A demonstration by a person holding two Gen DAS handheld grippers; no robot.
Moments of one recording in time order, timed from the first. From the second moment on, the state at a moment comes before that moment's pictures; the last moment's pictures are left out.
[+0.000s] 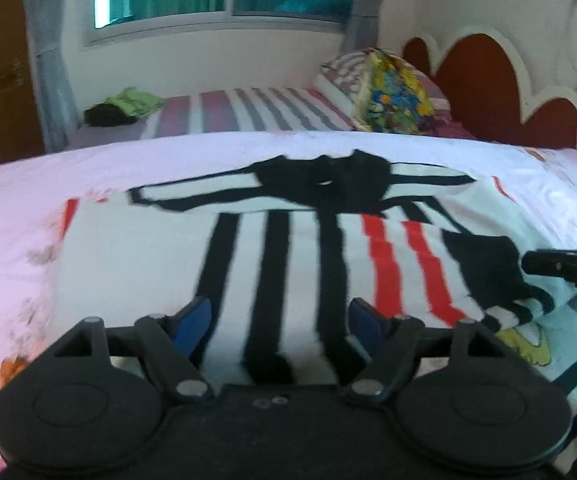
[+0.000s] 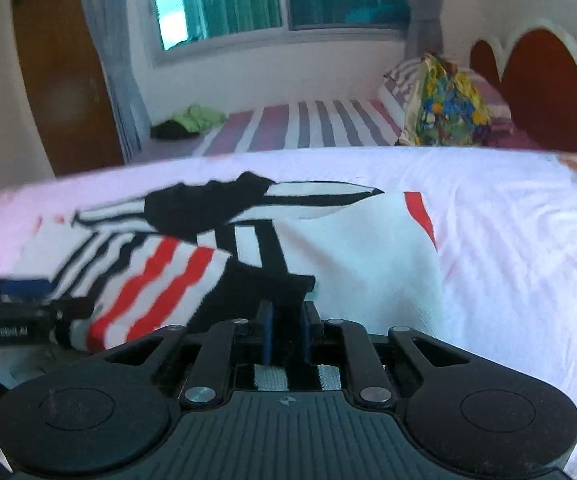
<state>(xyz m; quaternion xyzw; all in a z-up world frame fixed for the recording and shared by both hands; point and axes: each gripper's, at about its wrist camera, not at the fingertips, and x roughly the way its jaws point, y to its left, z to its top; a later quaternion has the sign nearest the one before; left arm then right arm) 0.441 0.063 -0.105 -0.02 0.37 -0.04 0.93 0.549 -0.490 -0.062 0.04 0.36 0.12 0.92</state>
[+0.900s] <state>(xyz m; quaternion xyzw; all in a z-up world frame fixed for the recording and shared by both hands) 0.424 0.028 -0.095 -0.01 0.35 0.00 0.94 0.535 -0.480 -0.066 -0.02 0.37 0.16 0.92</state>
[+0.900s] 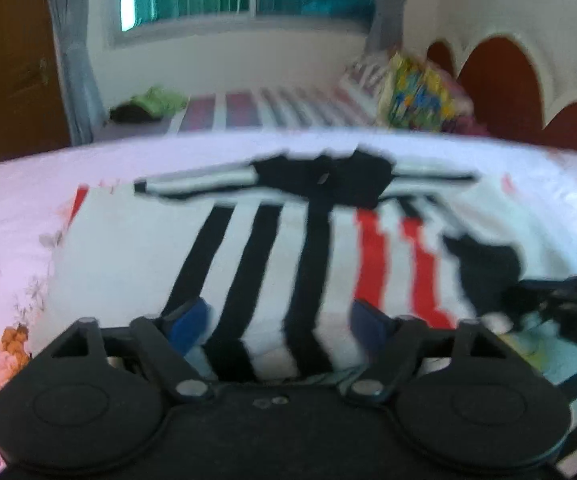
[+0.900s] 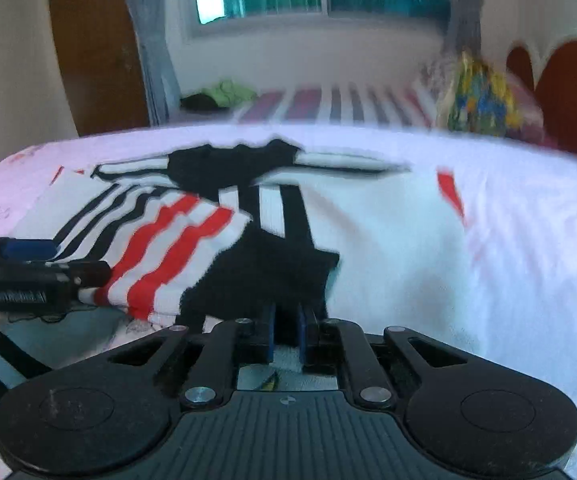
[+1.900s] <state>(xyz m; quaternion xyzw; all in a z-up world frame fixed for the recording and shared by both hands) 0.214 0.097 -0.080 0.00 0.37 0.01 0.93 0.320 -0.569 -0.028 0.07 0.41 0.10 0.90</state>
